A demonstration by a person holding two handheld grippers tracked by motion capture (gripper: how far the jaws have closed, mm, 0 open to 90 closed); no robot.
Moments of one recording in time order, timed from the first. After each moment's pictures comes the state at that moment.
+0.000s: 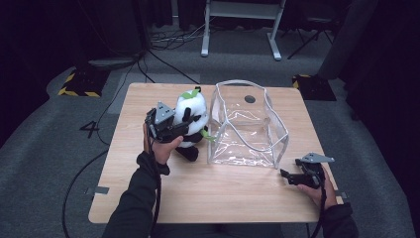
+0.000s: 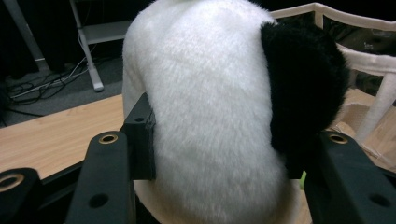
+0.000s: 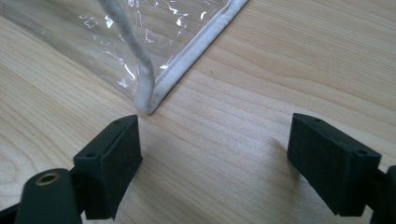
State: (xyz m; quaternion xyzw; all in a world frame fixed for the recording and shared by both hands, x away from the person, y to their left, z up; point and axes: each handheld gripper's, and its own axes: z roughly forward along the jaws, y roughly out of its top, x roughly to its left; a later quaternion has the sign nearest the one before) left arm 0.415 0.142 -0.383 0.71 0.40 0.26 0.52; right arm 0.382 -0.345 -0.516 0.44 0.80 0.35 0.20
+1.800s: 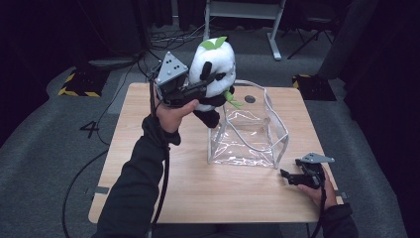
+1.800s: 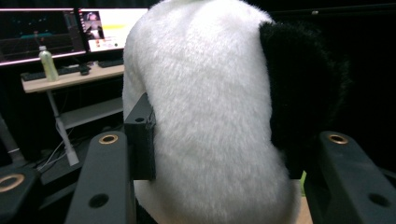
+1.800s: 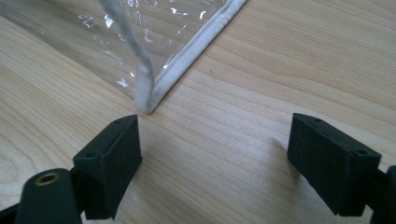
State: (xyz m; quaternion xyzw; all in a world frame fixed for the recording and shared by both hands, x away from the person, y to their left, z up) left arm 0.408 0.103 -0.239 0.68 0.29 0.29 0.61; right arm 0.382 -0.345 -0.516 0.44 0.80 0.35 0.20
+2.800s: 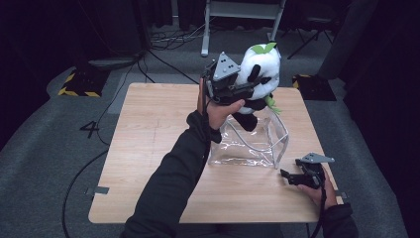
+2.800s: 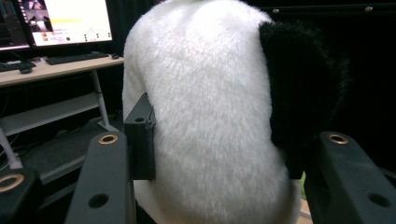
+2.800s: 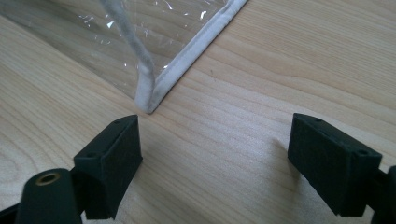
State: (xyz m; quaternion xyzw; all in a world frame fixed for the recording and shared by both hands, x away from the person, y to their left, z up) left arm 0.432 0.006 -0.250 0.70 0.26 0.24 0.62; right arm 0.382 -0.345 -0.516 0.44 0.80 0.35 0.20
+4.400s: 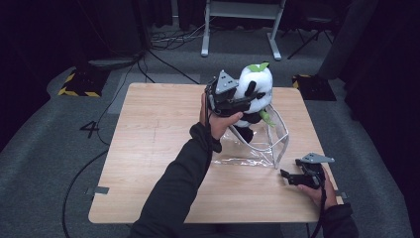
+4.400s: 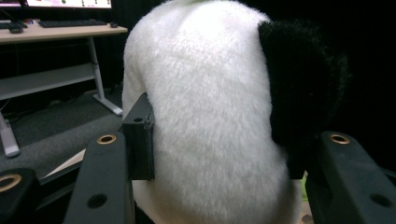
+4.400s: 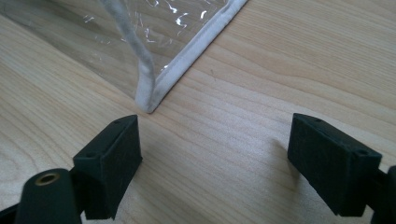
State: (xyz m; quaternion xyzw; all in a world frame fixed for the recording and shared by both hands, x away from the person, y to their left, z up) left arm 0.448 0.002 -0.307 0.71 0.30 0.21 0.60; right arm 0.382 -0.345 -0.516 0.44 0.80 0.35 0.20
